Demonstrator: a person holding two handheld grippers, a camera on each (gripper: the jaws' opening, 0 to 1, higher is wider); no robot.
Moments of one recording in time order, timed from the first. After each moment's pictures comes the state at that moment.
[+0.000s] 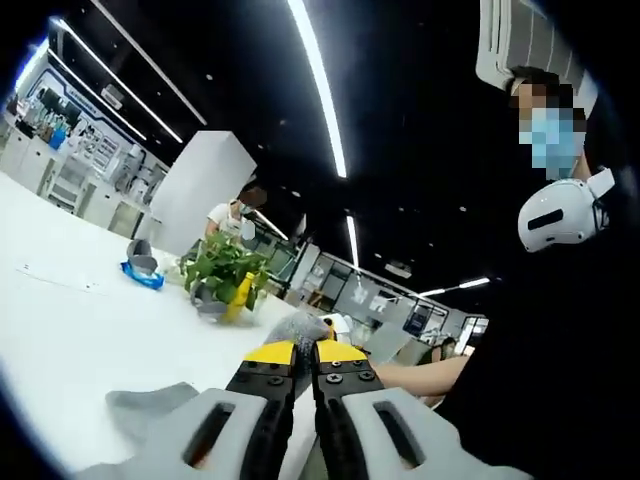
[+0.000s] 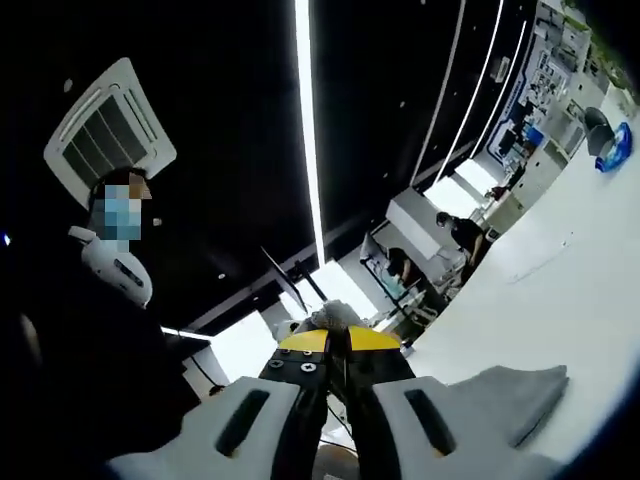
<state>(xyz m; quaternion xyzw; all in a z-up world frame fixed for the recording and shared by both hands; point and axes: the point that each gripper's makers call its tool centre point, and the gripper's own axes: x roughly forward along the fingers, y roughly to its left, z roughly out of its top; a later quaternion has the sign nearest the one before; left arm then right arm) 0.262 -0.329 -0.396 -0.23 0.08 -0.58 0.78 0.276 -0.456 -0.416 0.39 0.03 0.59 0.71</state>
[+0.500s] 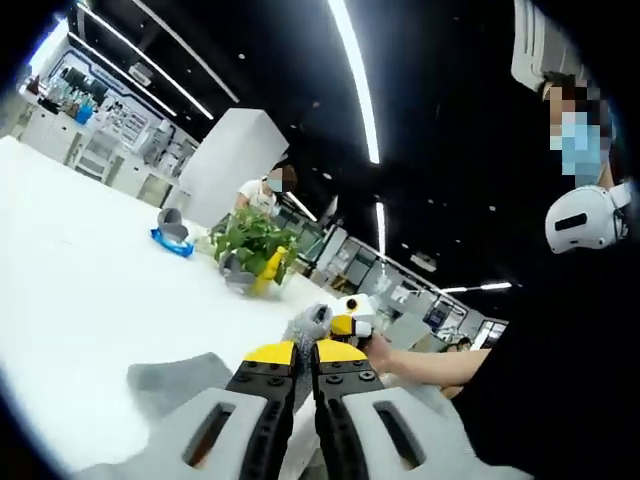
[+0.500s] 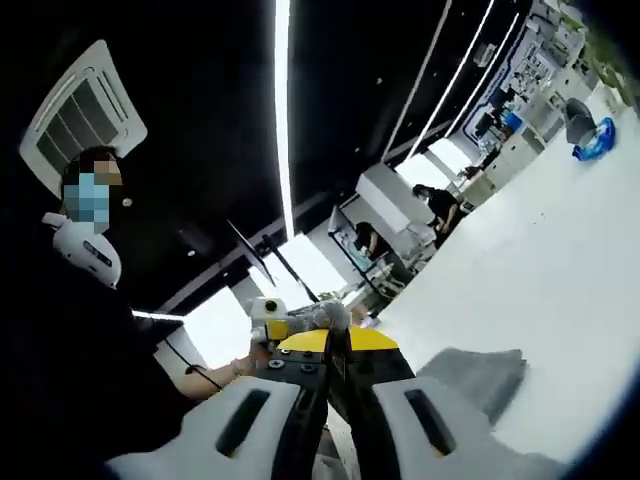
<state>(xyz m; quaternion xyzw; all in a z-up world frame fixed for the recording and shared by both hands) 0.290 -0.313 -0.462 -0.21 0.17 -0.50 0.82 0.298 -0.455 -0.482 0.30 0.14 0.52 0.79</state>
